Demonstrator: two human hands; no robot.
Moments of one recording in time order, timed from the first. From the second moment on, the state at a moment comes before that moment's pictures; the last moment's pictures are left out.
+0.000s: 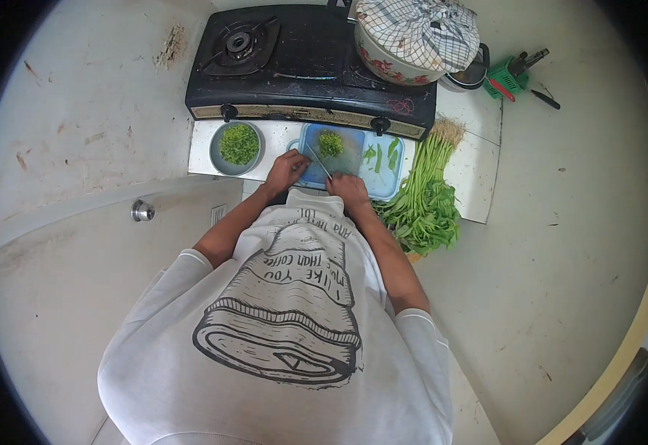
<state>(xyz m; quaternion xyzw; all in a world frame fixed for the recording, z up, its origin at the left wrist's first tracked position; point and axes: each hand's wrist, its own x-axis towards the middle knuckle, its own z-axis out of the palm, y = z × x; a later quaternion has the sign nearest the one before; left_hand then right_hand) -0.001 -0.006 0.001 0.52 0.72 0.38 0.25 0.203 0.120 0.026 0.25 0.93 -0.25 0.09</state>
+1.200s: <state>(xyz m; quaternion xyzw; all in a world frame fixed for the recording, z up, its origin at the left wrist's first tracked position) 0.001 -0.002 -0.006 0.50 0.73 0.39 0.24 0.183 0.096 0.025 0.28 0.93 -0.22 0.07</state>
